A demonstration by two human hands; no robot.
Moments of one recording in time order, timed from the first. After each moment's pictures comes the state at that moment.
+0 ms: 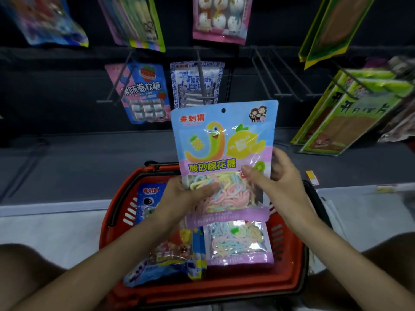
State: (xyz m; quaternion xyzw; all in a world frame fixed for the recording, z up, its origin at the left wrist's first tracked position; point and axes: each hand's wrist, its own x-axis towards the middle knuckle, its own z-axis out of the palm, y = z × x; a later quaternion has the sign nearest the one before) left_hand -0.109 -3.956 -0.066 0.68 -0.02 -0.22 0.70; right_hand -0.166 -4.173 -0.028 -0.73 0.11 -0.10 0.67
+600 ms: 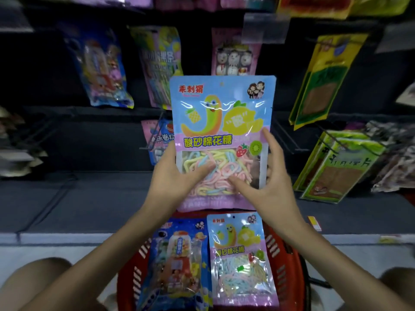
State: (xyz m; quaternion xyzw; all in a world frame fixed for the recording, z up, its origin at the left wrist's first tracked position) left_hand -0.097 -3.927 0.075 0.76 -0.16 0.08 0.62; right_hand -0.164 -4.129 0.073 -0.82 -0.06 -0.23 0.53
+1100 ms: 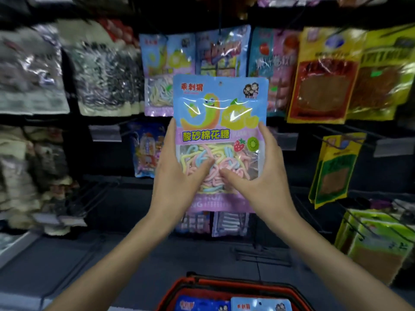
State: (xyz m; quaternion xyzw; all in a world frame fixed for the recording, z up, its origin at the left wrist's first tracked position) left_hand -0.078 -3.882 0.239 0.73 -0.20 0.34 0.55; right_hand -0.097 -4.068 0.233 -0.78 -0.14 -0.37 0.49
